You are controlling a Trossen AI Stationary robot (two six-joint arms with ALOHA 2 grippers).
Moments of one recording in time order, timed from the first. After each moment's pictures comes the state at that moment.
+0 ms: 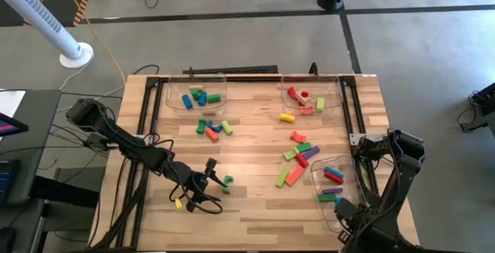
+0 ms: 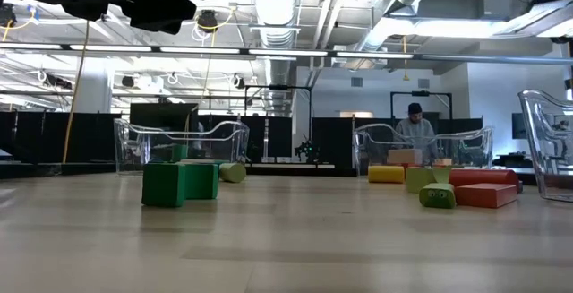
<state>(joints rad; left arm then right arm) -0.51 1.33 0.60 0.38 -0.16 0.15 1.09 1.82 1.54 -1.57 -0.14 1.75</state>
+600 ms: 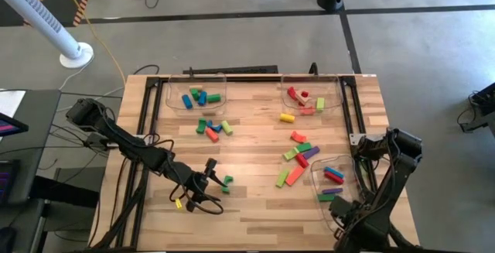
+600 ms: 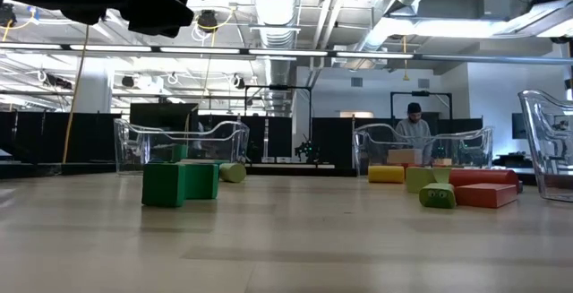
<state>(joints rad) -0.51 1.33 0.60 0.36 -0.16 0.15 1.04 1.82 1.53 -1.57 -0.13 1.65</state>
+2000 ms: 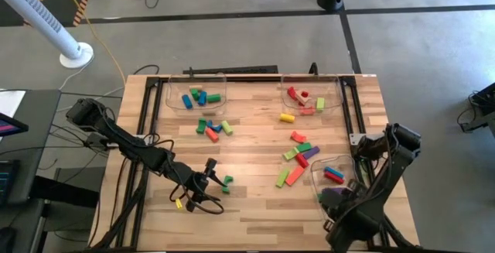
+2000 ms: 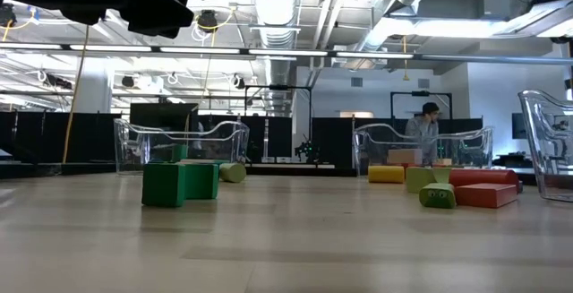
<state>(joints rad) -0.51 1.33 0.60 0.36 -0.17 0.14 0.95 1.77 1.53 -1.57 0.07 1.55</state>
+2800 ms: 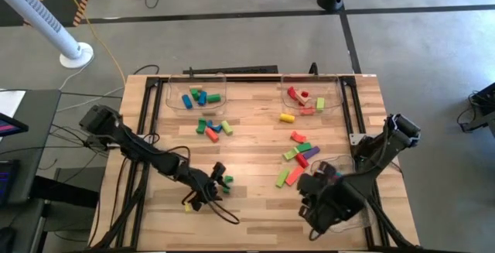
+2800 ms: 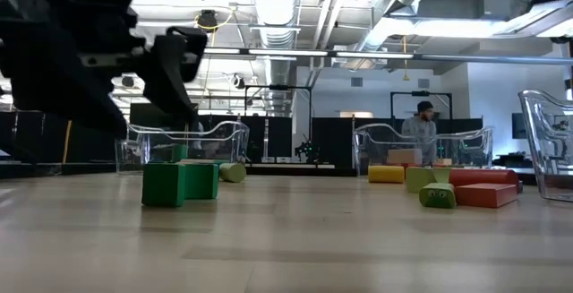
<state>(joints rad) -0.46 1.55 0.65 0.28 -0.11 0.36 0.76 1.69 1.53 -1.35 0.45 1.20</state>
